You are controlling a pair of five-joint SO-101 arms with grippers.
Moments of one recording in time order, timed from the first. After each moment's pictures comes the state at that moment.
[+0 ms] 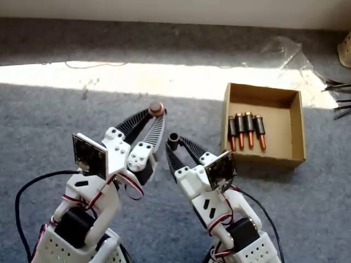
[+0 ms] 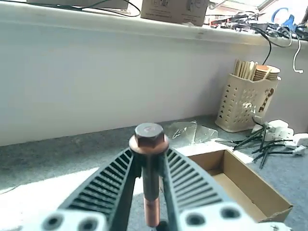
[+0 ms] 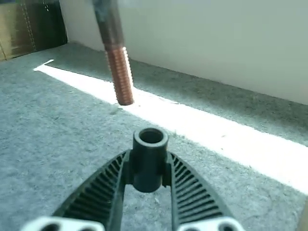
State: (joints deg) left arm 25.9 -88.0 67.3 27.7 12.4; right arm -36.4 -105.0 95.7 24.3 2.8
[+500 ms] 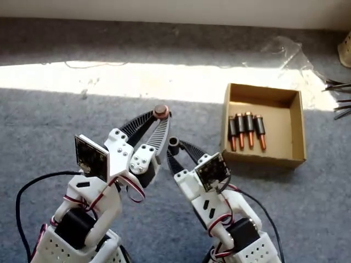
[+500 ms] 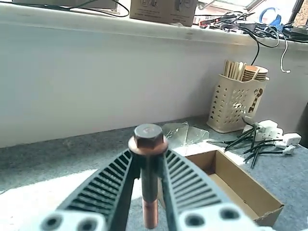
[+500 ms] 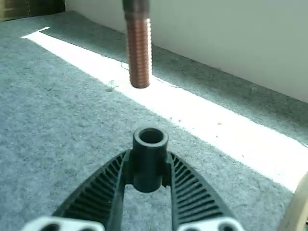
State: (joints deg) left arm 28.3 -88.0 67.4 27.6 12.4; right arm -36.4 -105.0 95.7 28.4 8.3
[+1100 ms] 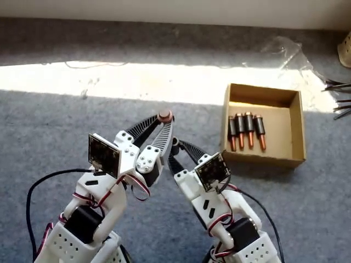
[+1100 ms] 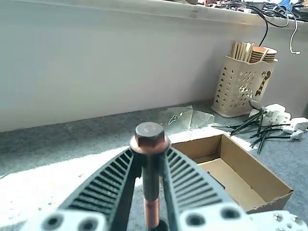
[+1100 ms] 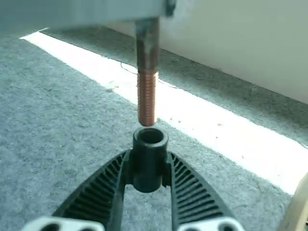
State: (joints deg) left arm 28.3 -88.0 74.0 23.3 12.4; right arm -36.4 -105.0 95.7 28.4 8.4
